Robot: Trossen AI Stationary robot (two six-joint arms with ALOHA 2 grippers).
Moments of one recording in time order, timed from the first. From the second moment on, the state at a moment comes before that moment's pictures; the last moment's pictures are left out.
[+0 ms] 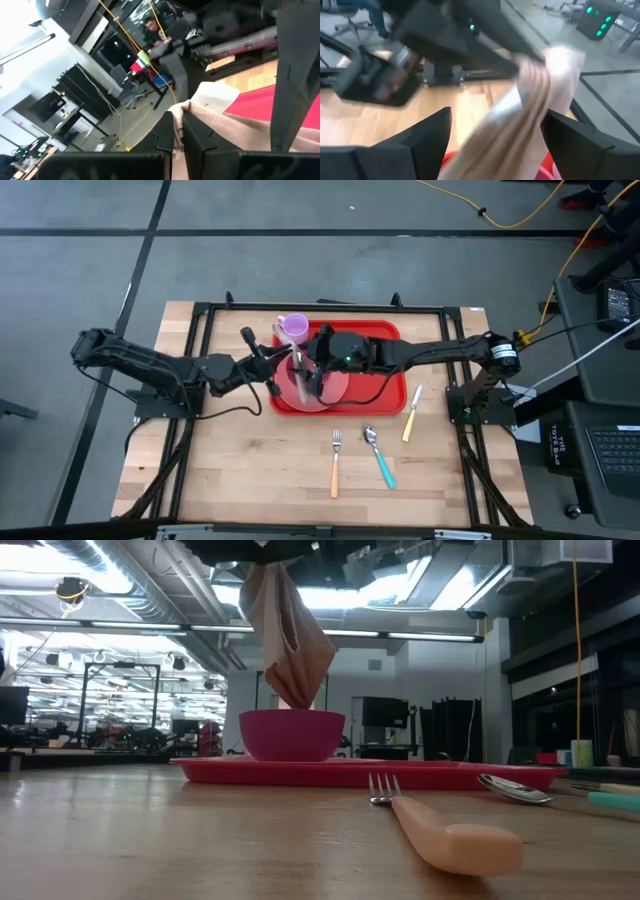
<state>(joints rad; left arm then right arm) -0.18 1.06 0.71 0.30 -0.80 0.61 -0.01 1.75 1.46 -0.08 0.19 0.00</state>
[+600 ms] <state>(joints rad) -0.15 1.16 0.79 0.24 -0.75 0.59 0.00 1.74 1.48 -0.15 0.43 -0.03</state>
